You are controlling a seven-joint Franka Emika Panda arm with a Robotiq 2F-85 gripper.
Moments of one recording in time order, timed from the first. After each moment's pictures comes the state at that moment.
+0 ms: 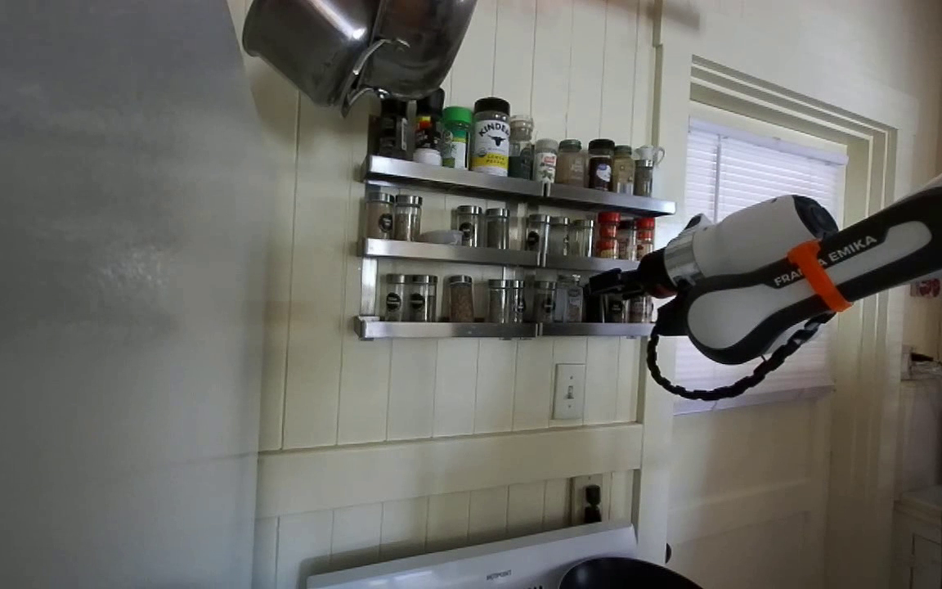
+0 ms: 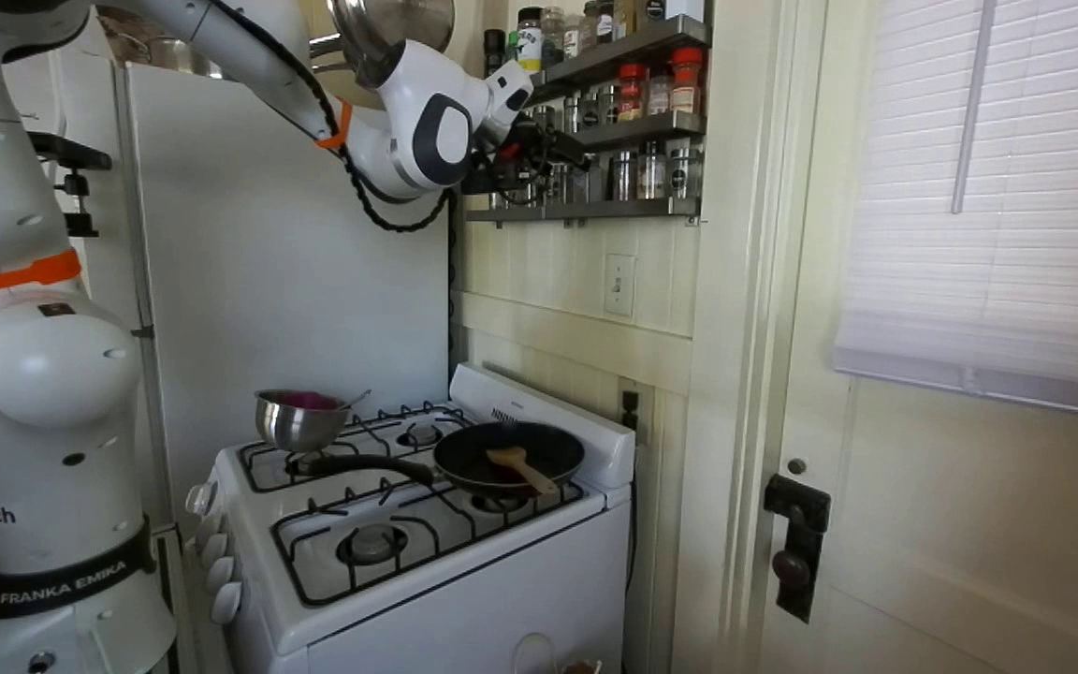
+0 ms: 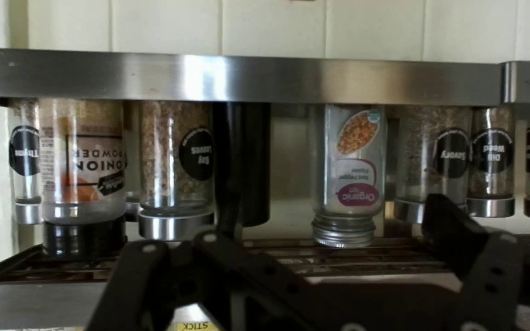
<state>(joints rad) 0.25 -0.24 -0.24 -2.27 -0.22 3.35 0.11</state>
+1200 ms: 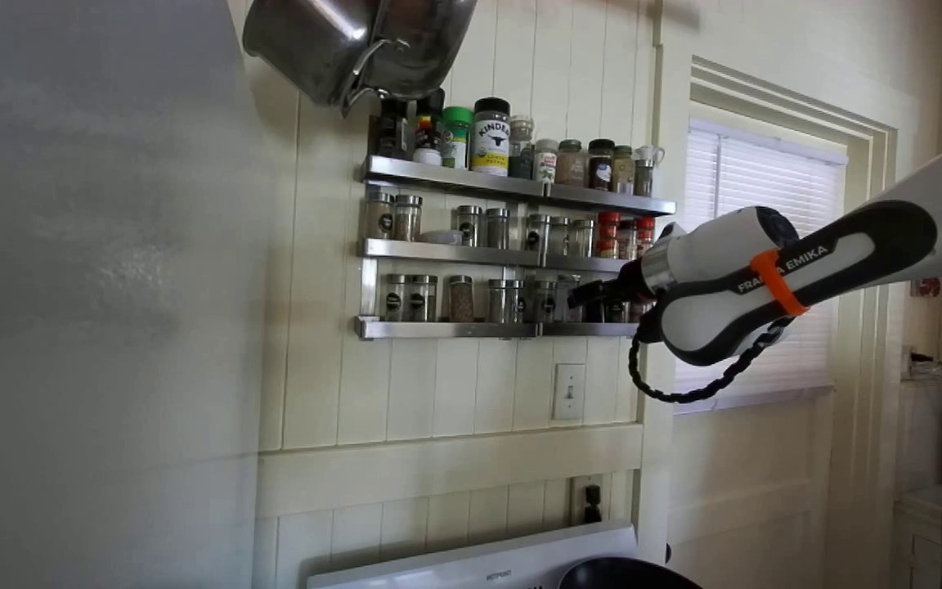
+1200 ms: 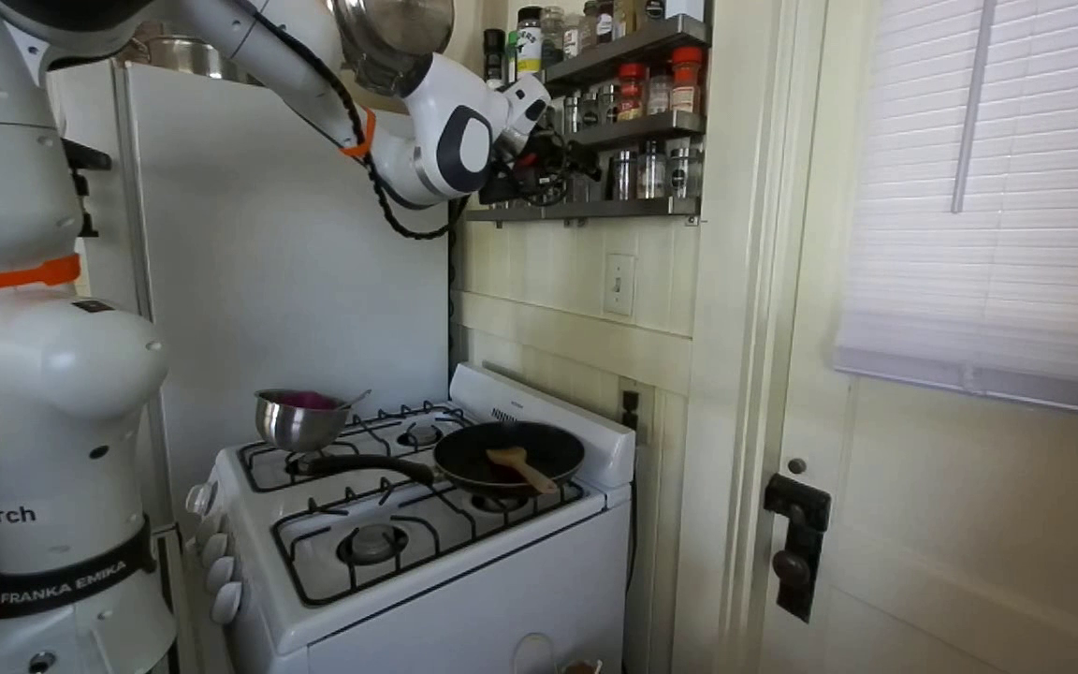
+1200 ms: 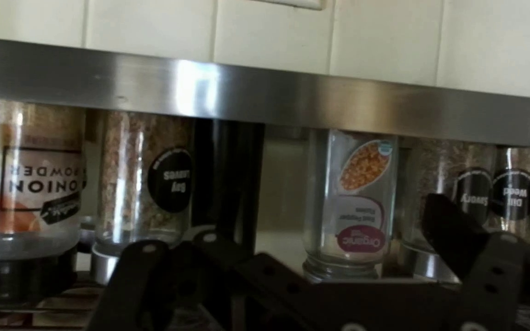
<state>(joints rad) 0.49 -0.13 -0.47 -2.17 -0.22 3.33 0.04</state>
